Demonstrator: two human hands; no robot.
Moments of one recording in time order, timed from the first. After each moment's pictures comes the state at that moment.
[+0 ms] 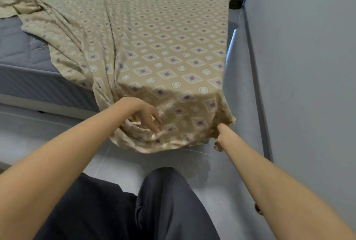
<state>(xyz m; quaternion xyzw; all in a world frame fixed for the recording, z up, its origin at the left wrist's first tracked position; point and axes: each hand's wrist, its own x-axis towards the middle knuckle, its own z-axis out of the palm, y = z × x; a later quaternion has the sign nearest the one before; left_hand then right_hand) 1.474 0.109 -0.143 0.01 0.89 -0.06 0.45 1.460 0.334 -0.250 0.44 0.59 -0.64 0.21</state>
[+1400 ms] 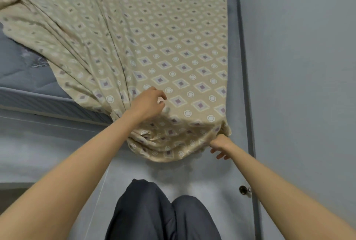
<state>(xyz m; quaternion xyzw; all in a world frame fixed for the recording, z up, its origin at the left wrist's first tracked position) 1.420 0.047 -0.085 0.01 0.97 0.22 0.11 1.462 0.299 -0.135 0.20 0.85 -0.23 0.43</state>
